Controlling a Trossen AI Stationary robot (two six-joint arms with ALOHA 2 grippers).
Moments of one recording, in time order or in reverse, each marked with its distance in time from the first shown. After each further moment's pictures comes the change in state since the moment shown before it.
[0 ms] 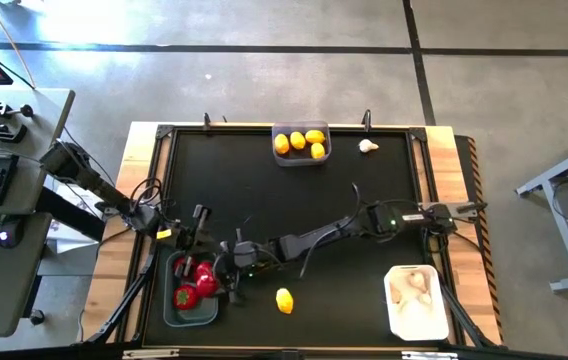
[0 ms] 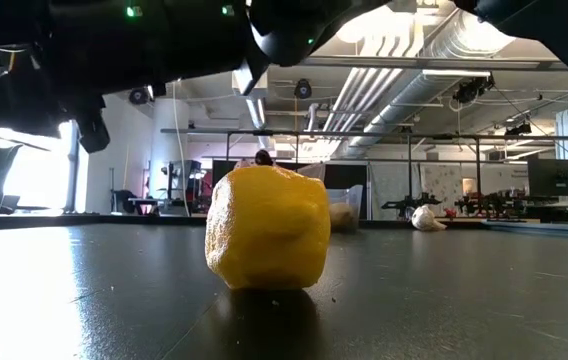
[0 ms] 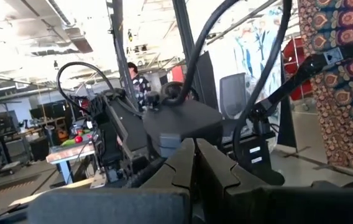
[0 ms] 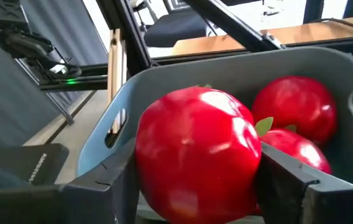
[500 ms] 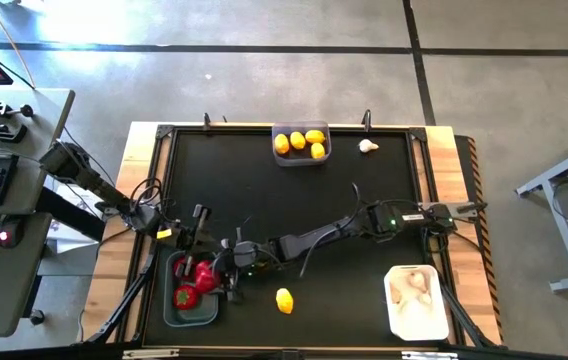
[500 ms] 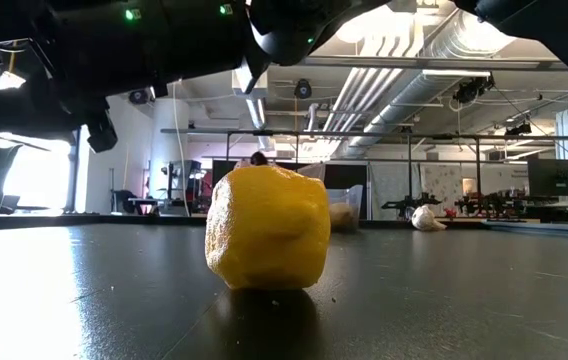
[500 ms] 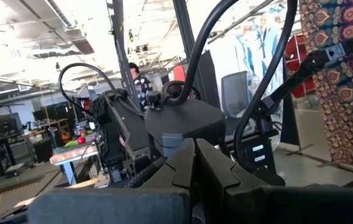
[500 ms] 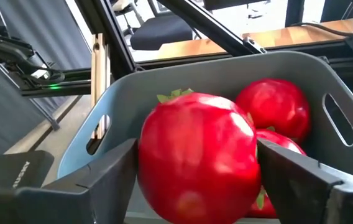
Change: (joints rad) left arm 0.005 0.000 0.000 -0.001 0.000 0.019; right arm -0.001 0.001 0.001 -0.008 0.058 0.005
